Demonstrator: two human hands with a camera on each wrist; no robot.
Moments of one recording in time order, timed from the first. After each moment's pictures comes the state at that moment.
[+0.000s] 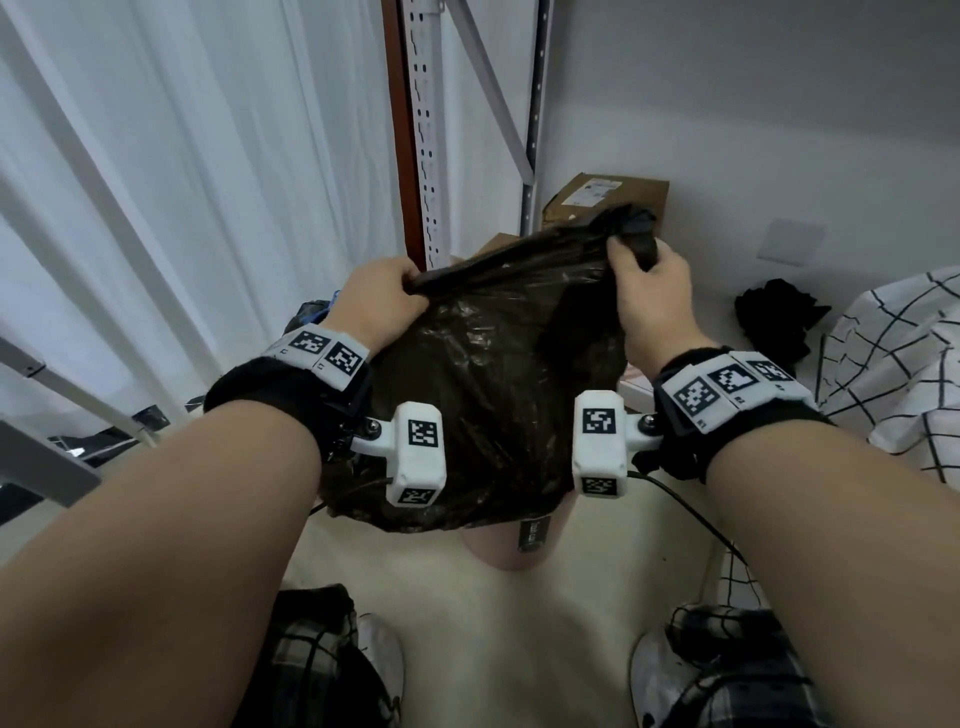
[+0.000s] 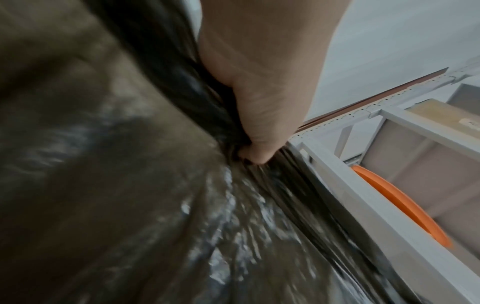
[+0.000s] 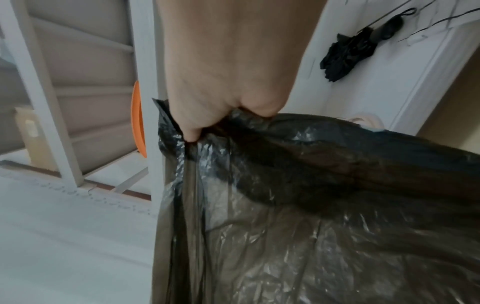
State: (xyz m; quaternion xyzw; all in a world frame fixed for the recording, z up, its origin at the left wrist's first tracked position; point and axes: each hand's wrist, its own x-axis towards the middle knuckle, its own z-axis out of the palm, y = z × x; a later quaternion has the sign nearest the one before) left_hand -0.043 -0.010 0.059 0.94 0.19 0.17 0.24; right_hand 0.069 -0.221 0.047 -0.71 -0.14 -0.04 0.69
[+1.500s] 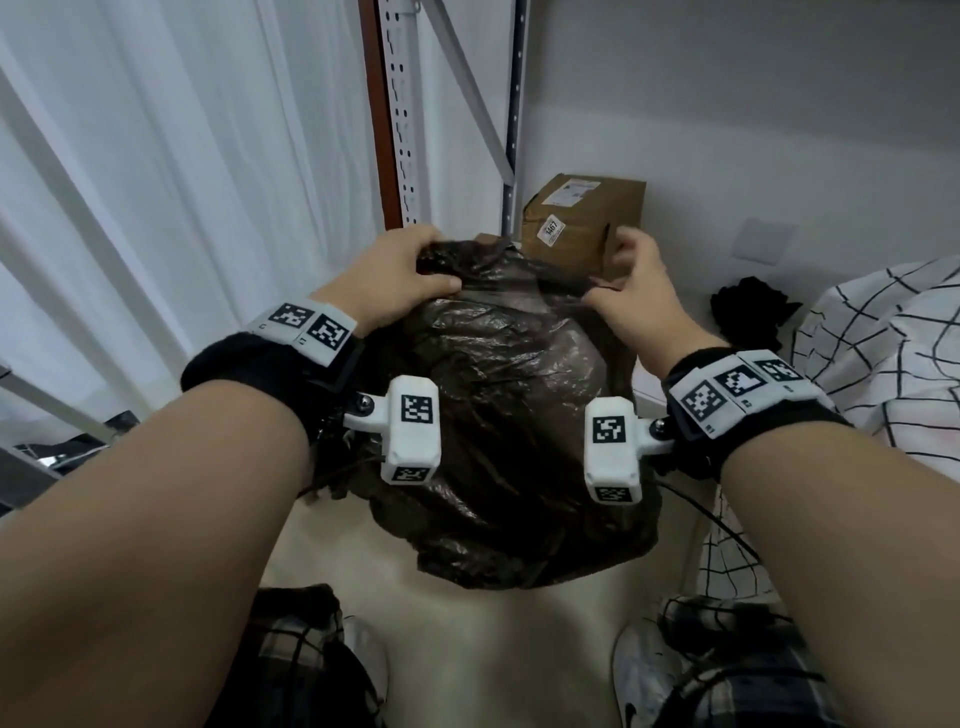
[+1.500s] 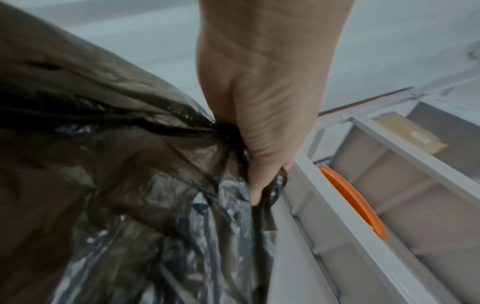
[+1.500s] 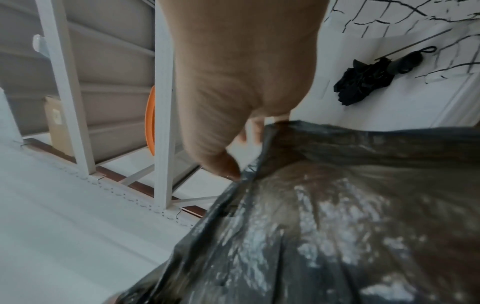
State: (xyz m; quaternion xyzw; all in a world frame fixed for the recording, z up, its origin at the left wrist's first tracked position) left_hand -0.030 -0.029 0.079 0.93 0.05 0.16 0.32; right_hand 0.079 -0.247 0.042 -0.82 -0.19 -0.04 0.53
